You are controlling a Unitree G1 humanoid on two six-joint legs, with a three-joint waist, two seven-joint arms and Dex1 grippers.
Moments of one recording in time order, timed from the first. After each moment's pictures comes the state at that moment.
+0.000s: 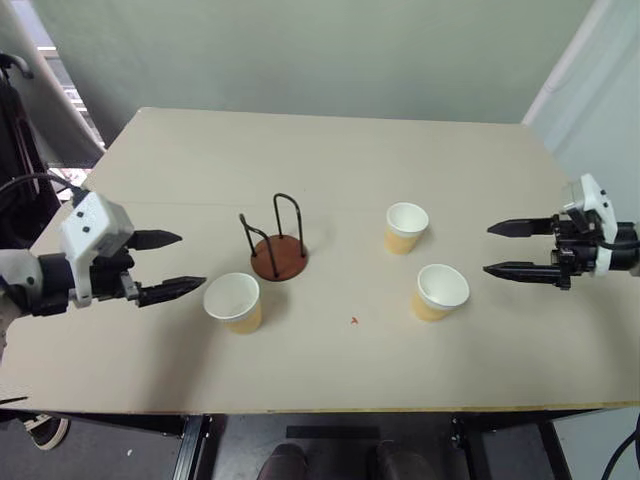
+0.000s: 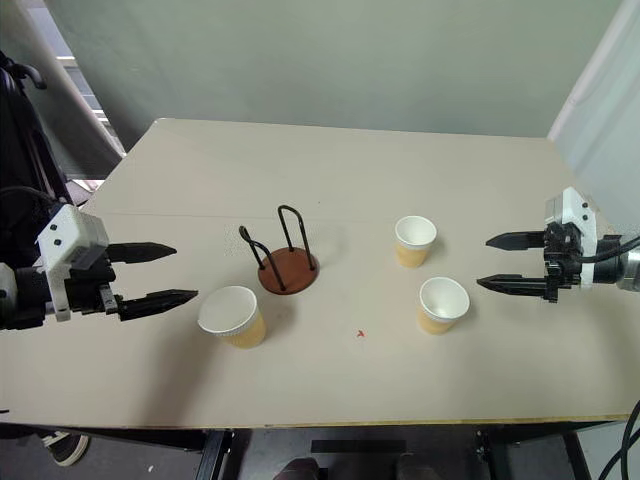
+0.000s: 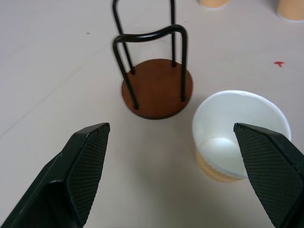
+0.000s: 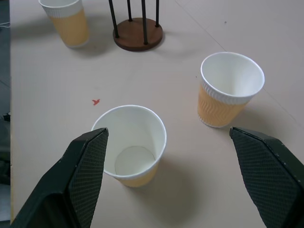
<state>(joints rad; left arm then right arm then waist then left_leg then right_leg) -0.15 1.12 0.41 -0.19 -0.53 0.57 -1.15 -0.53 -1.03 -0.14 0.10 0.51 0.49 1.43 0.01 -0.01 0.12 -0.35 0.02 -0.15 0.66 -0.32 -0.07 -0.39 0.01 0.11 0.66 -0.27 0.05</state>
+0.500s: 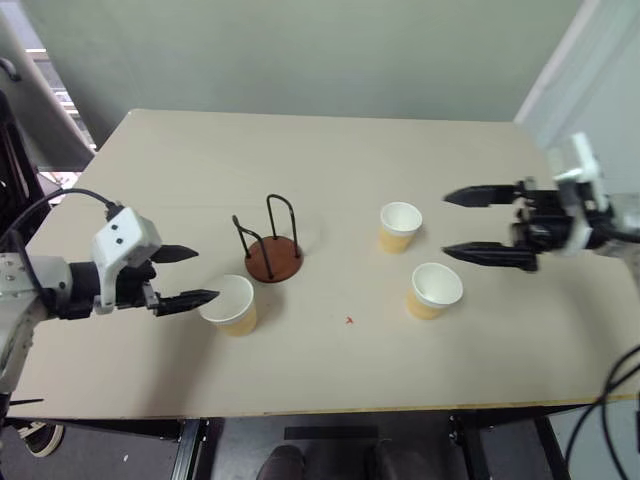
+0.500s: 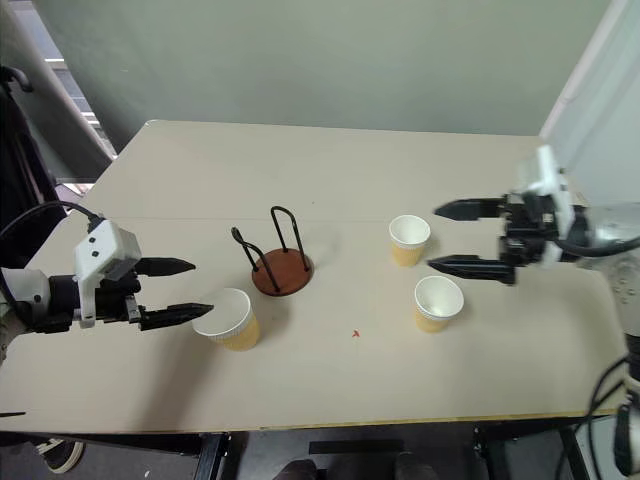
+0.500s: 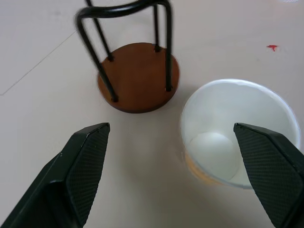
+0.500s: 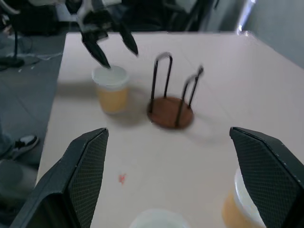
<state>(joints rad) -0.17 1.15 0.35 -0.14 -0.49 0.57 -1.14 -0.72 -0.80 -0.05 -0.25 0.66 0.66 1.19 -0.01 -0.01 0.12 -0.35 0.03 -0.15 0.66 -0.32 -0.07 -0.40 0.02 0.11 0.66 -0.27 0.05</state>
